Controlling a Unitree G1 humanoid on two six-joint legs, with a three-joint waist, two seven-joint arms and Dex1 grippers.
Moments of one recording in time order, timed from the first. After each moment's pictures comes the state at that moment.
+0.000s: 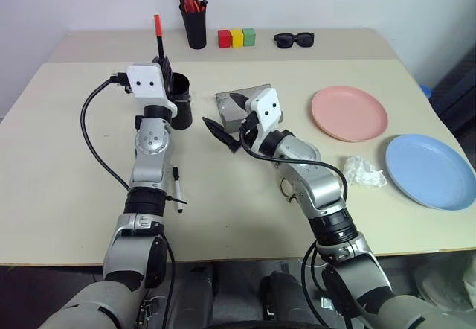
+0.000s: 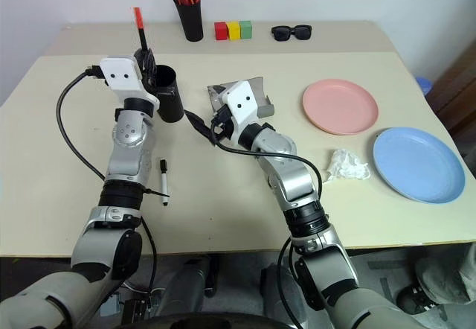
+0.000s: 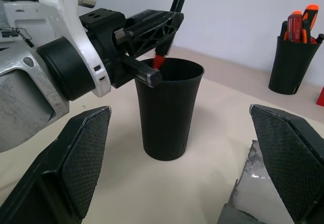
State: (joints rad) left arm -0.73 0.17 0.14 0.44 -0.05 -0.23 0.06; right arm -0.61 -0.07 0.19 0.04 0.18 0.25 0.49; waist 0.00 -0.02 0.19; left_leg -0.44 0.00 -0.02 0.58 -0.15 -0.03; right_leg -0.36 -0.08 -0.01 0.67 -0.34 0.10
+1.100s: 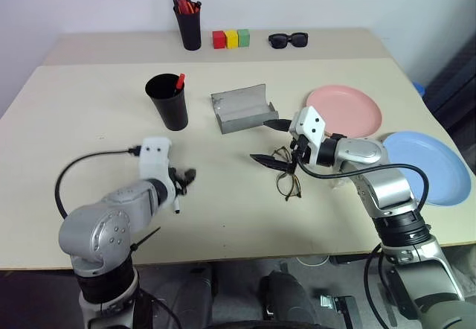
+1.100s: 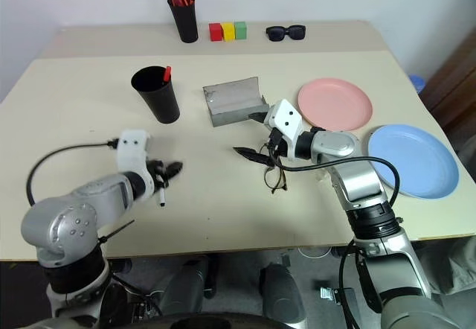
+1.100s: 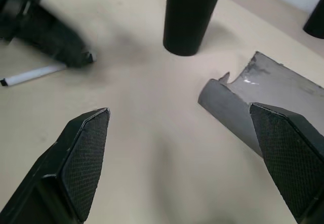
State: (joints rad) left arm -0.32 0.17 0.27 -0.70 -0.53 1.61 0.05; right arm -0.54 -0.51 0.14 -0.04 0.26 0.32 0.92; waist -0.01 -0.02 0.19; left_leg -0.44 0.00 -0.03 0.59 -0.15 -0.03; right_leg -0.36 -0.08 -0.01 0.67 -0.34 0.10
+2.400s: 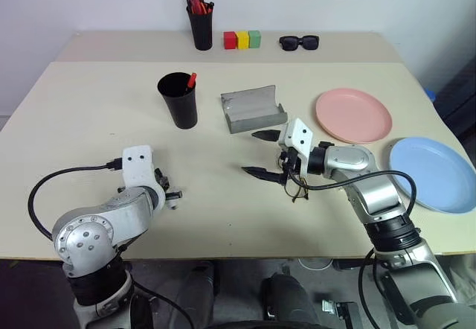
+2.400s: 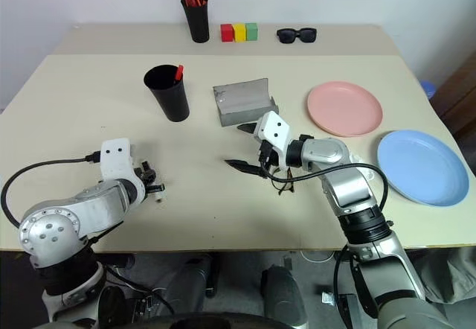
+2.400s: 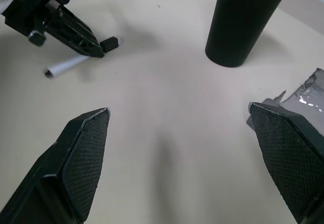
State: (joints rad) left arm -0.31 0.18 0.42 -0.57 -1.13 1.60 0.87; right arm -0.52 -0.48 0.20 -0.04 0.24 0.29 0.95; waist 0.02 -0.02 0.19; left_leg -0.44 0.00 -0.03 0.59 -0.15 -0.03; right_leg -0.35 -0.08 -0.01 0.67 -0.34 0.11
